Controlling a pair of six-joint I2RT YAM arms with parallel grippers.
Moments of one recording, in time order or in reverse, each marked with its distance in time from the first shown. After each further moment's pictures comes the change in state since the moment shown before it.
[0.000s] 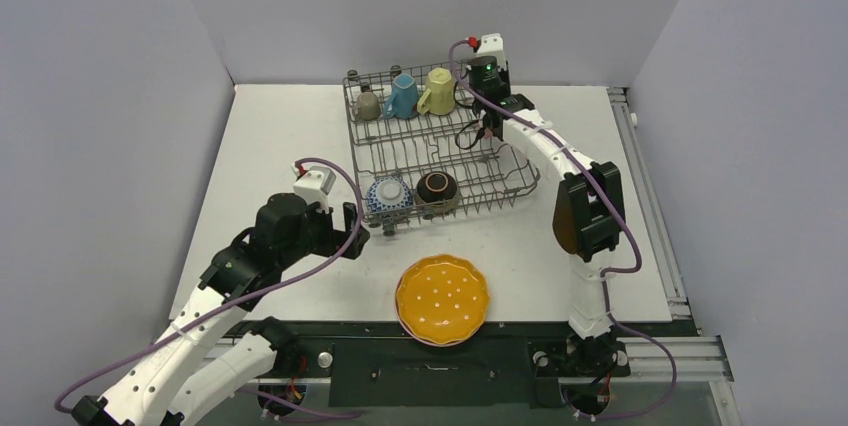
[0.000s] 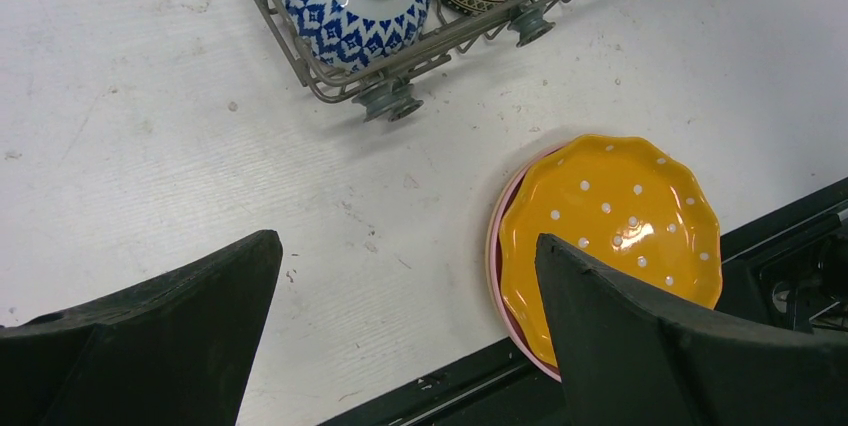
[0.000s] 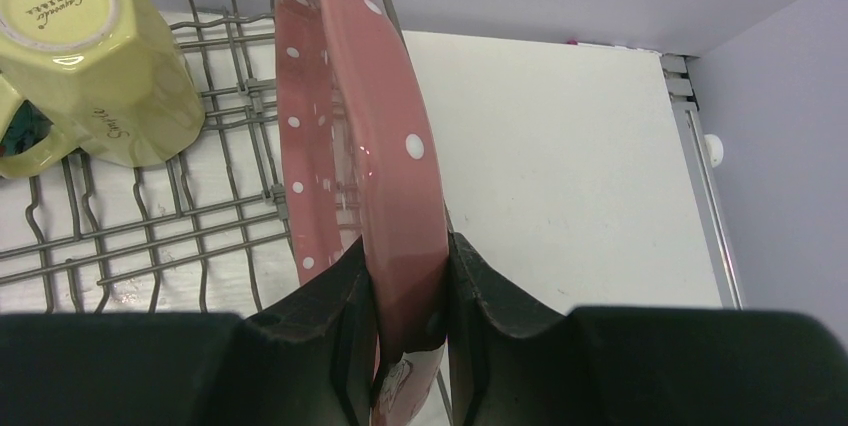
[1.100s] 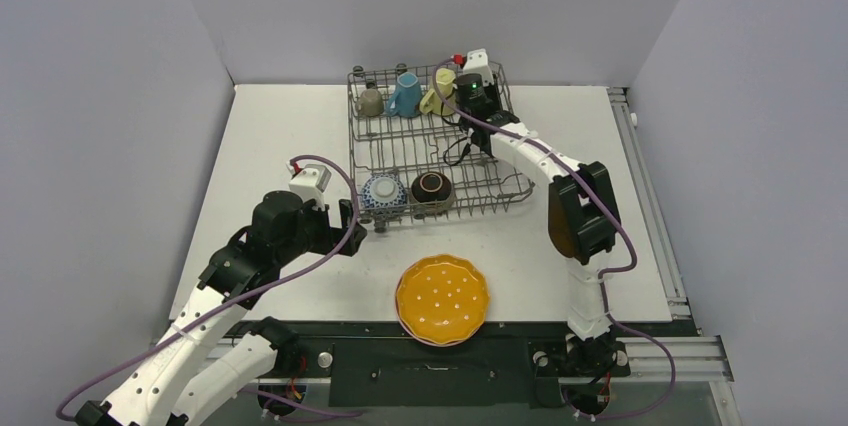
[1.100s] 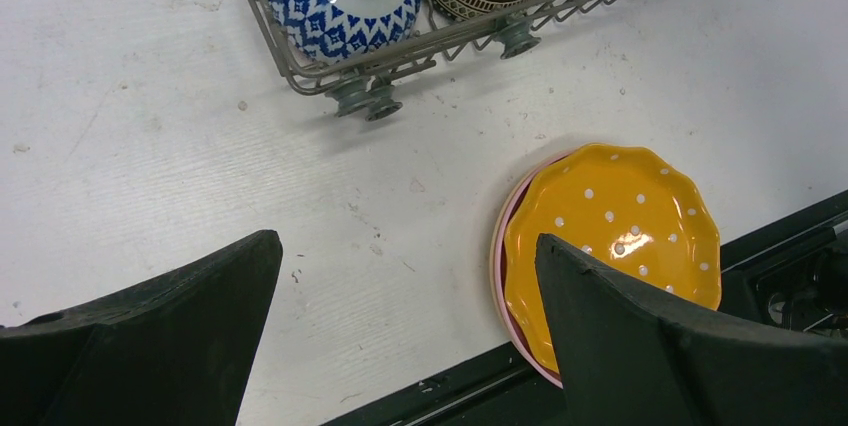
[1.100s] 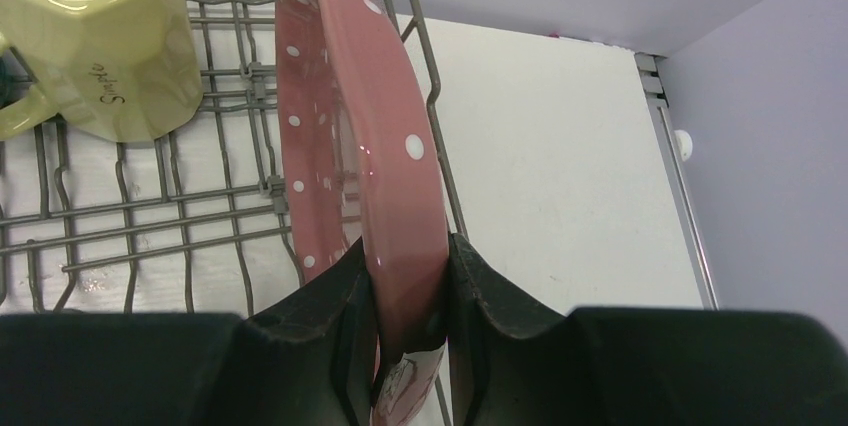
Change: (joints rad) left arm 0.052 0.001 0.000 0.000 0.031 0.001; right arm 0.061 -0.004 -0.133 0.158 0.114 -0.071
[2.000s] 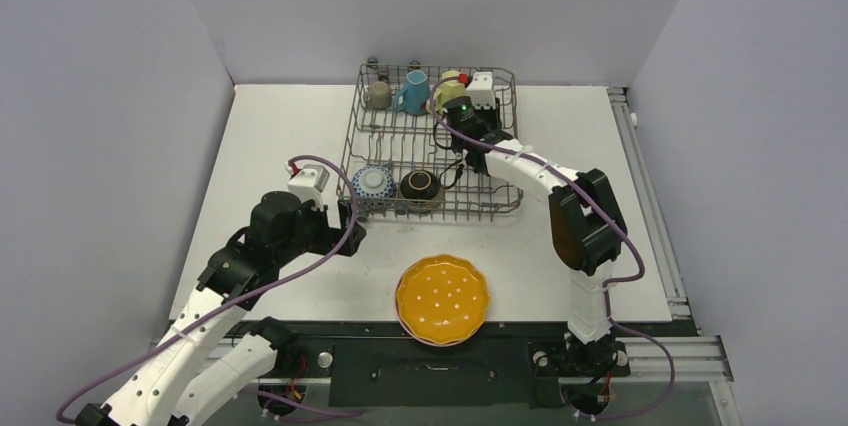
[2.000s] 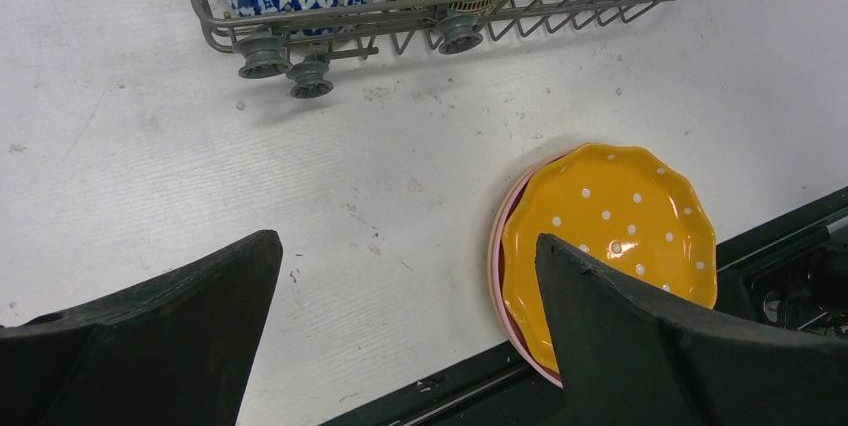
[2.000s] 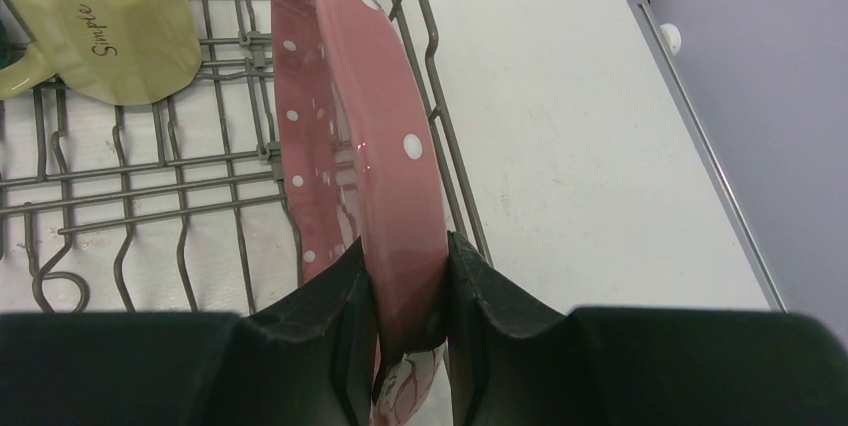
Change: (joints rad) left arm 0.012 -0.008 -0.004 0.000 0.008 0.000; right arm 0.066 -0.080 -0.182 -0.021 0.182 0.232
